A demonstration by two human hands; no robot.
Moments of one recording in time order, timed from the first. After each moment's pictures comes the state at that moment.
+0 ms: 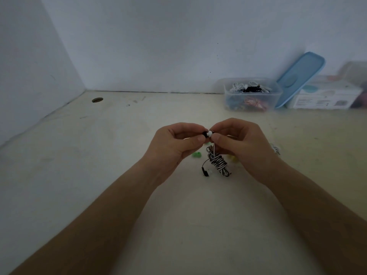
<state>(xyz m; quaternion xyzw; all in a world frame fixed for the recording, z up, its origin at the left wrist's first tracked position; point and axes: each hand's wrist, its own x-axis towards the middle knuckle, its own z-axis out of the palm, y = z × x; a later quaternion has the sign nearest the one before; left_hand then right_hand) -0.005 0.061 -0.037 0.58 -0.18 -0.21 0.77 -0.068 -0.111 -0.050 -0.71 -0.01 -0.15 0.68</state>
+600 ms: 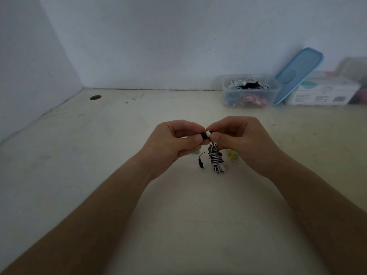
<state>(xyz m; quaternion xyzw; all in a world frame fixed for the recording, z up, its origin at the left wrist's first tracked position) -0.005 0.067 -0.034 0.61 -0.21 -0.24 0.72 -0.071 -0.118 -0.046 -0.75 -0.07 -0.15 0.64</state>
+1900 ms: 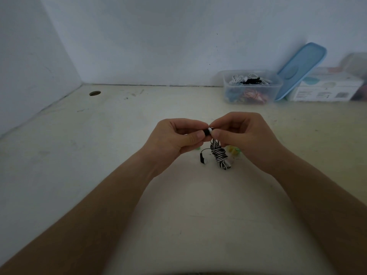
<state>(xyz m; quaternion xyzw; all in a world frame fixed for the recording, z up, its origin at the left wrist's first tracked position) -0.007 0.065 -0.038 0.62 -0.21 -0.24 0.72 -0.072 -0.121 -0.048 -0.76 -0.06 -0.16 0.63</state>
